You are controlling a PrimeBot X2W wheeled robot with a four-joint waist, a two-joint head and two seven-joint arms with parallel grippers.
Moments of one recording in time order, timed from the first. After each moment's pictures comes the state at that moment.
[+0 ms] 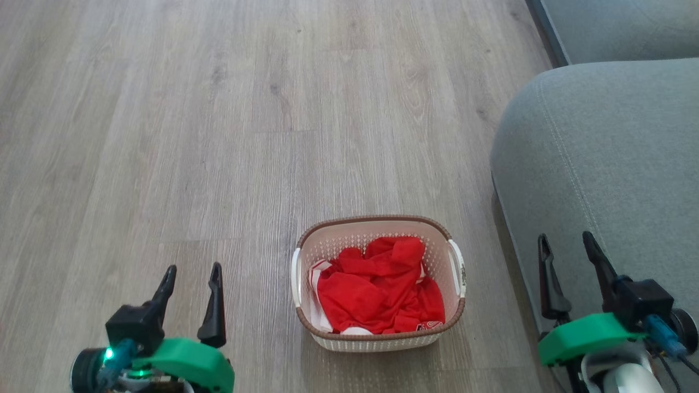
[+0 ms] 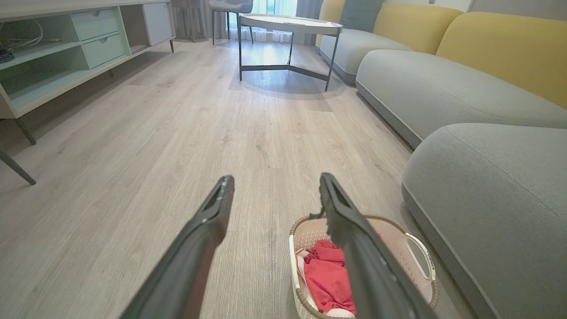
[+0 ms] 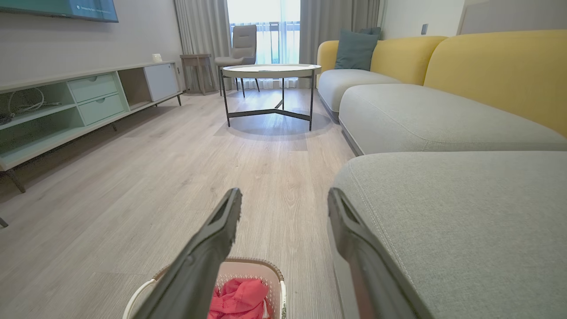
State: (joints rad) left arm 0.10 0.27 -0.35 -0.05 -0.41 0.22 -0.14; right arm 0.04 -0.04 -0.01 0.09 0.13 0.14 -0.25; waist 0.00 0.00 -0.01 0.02
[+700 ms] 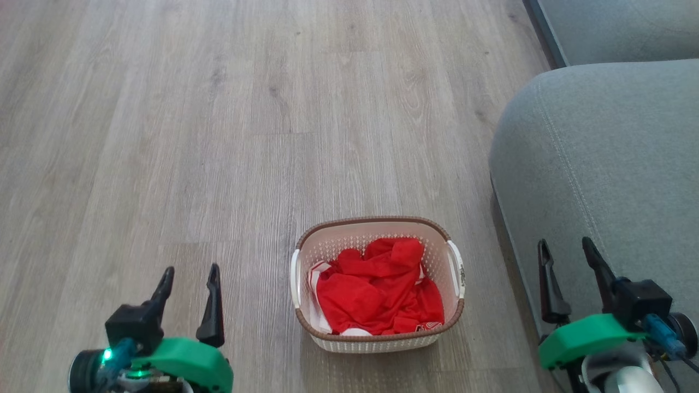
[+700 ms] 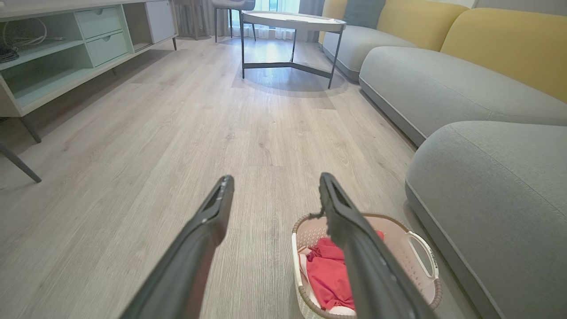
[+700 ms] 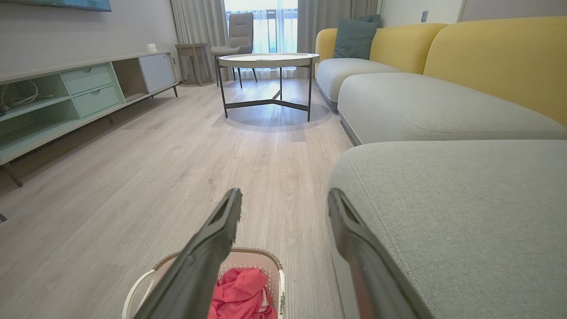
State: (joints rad) left arm 0.11 0.28 -0.35 -0.06 -0.41 0.24 -0.12; right arm 0.05 -0.04 -0.01 0.09 0.14 0.14 -0.21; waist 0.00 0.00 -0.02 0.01
